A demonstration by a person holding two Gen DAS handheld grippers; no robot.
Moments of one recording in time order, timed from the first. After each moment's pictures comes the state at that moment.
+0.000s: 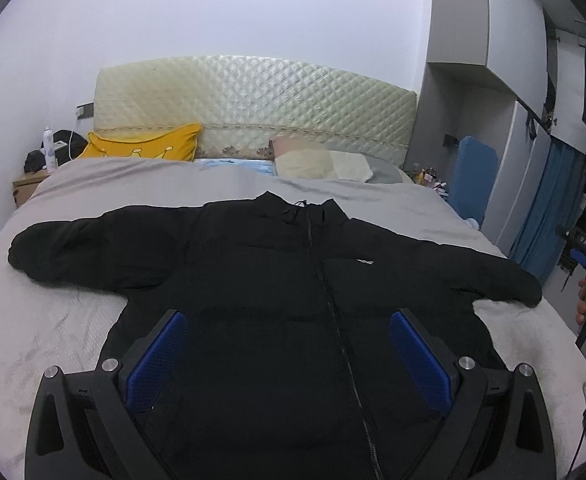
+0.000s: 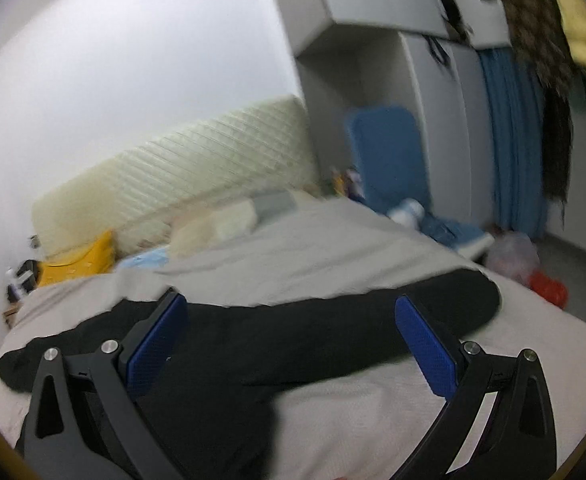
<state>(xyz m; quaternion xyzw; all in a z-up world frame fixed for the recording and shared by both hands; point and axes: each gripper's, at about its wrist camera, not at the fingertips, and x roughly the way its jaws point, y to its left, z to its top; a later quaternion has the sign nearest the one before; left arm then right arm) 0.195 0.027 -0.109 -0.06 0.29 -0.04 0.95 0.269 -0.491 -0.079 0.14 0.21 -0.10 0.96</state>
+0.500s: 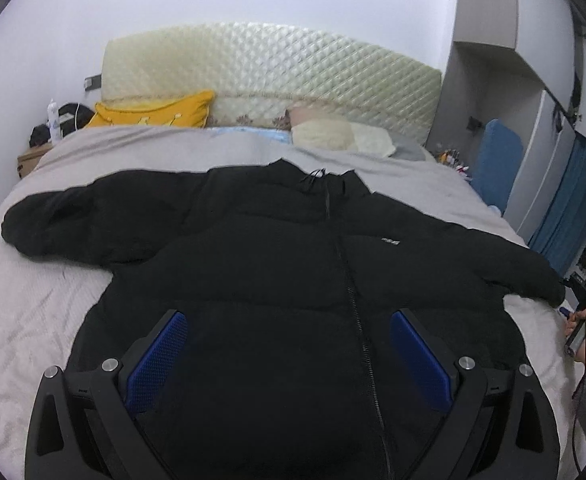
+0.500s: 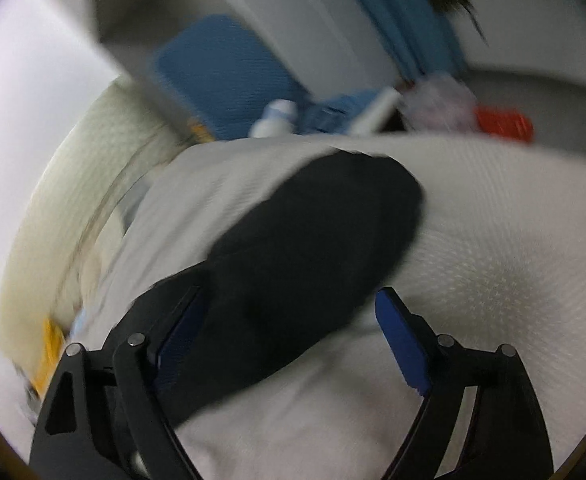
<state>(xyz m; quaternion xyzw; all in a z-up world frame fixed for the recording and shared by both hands) 0.248 0.021 -0.155 -0.07 0.34 -0.02 0.94 0.321 -0.714 -0.257 0.43 0.27 -0.20 0.84</state>
